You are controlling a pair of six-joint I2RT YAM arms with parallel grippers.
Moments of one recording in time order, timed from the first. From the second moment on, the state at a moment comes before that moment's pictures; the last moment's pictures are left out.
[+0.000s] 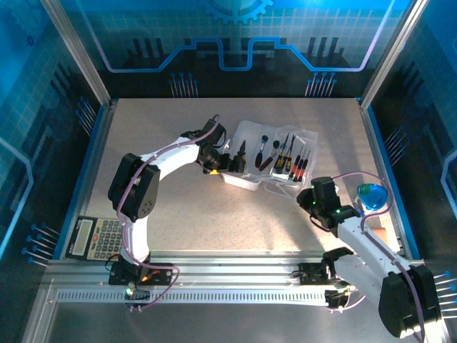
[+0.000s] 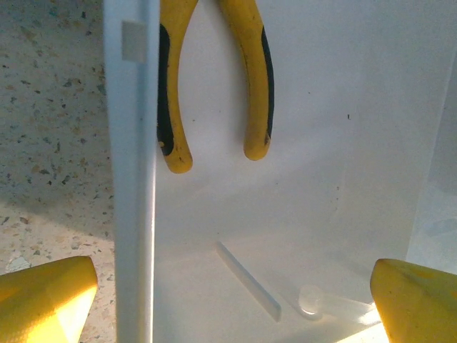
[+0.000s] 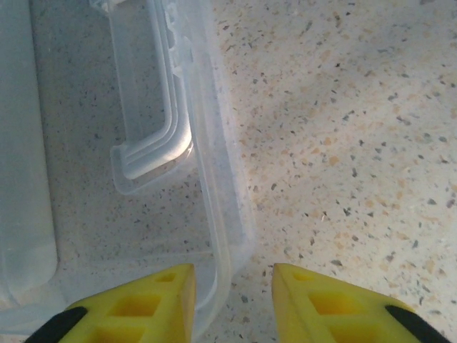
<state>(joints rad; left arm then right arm) -0.46 1.96 1.44 -0.65 0.38 -0.41 0.25 0.92 0.39 -0.37 0.08 0.92</state>
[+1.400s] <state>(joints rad) -0.32 1.88 1.33 -0.57 0.42 -0.46 0.28 0.98 0.83 -0.73 0.22 0.53</state>
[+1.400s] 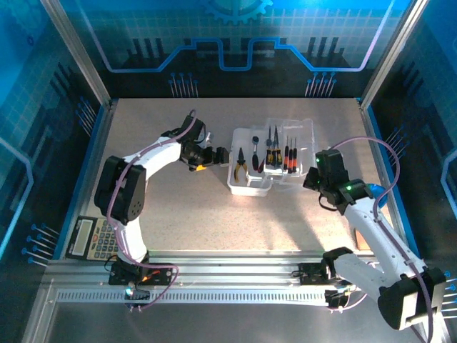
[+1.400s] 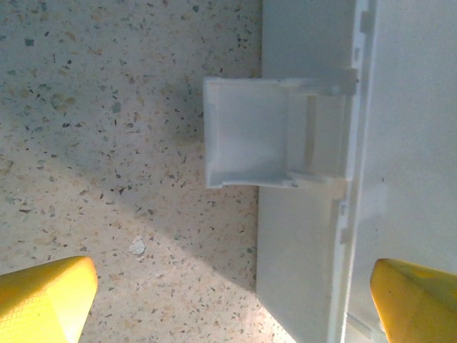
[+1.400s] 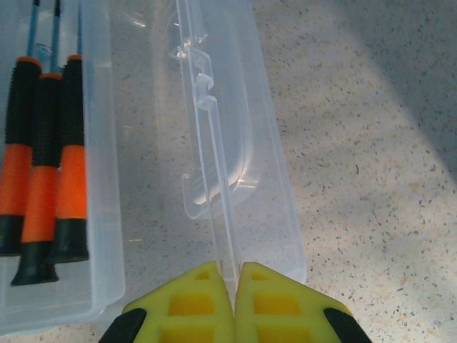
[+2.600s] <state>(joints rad) -0.31 1.92 1.23 -0.50 0.42 -0.48 0.85 1.31 1.23 -0.64 0.39 0.50</state>
